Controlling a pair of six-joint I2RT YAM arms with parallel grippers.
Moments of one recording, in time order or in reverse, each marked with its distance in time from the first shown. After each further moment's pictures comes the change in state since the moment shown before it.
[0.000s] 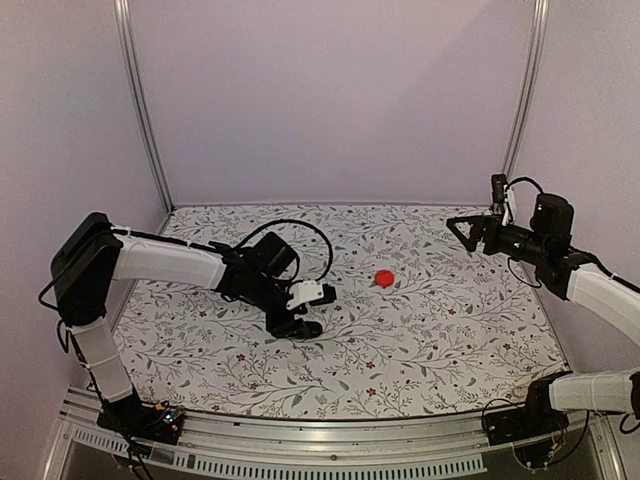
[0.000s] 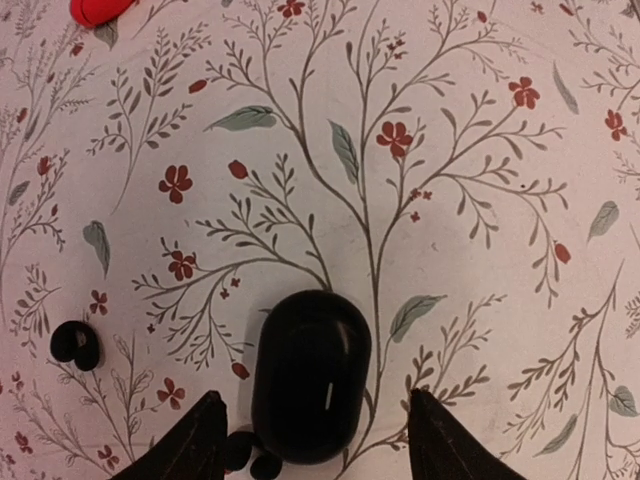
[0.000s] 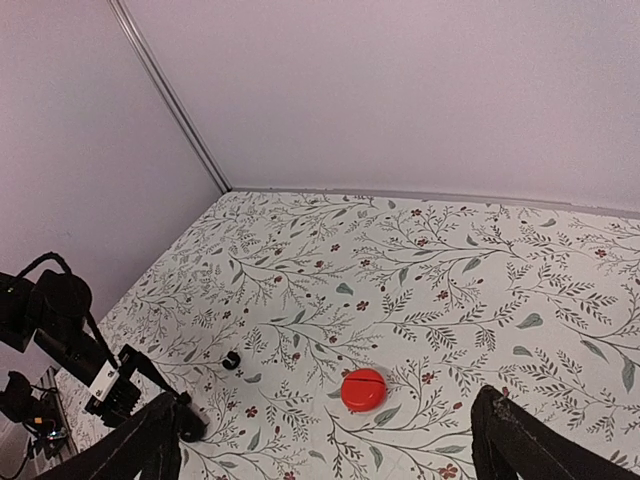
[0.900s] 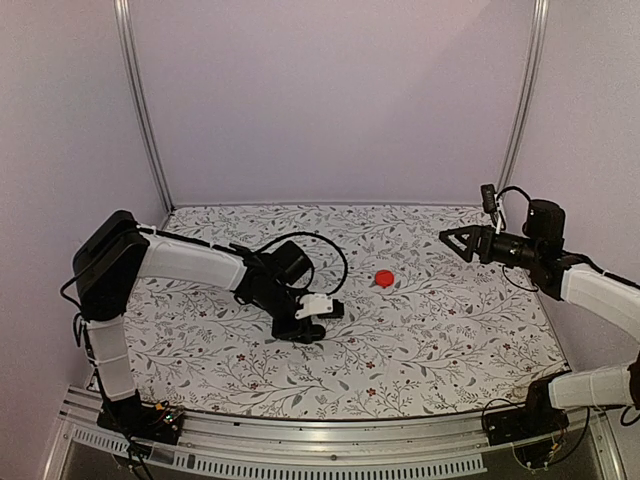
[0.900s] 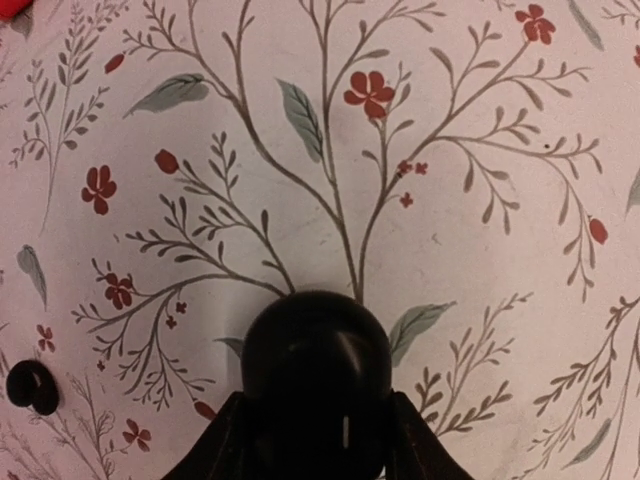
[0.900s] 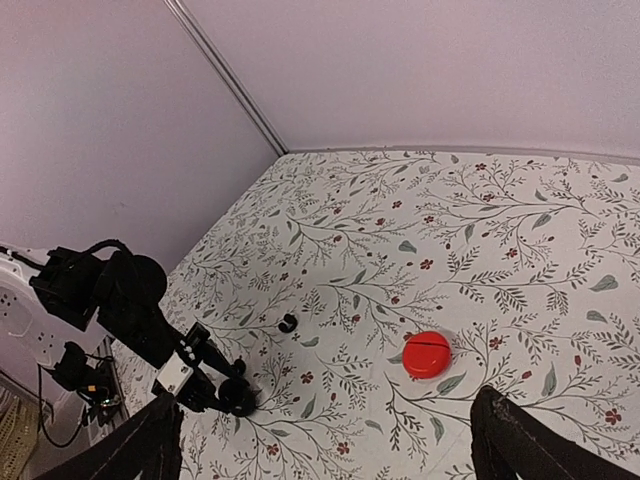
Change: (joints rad) left arm -0.029 0.137 0.105 -0.102 -0.039 0.103; right arm 0.000 0.055 -0.029 0.021 -0.176 0.046
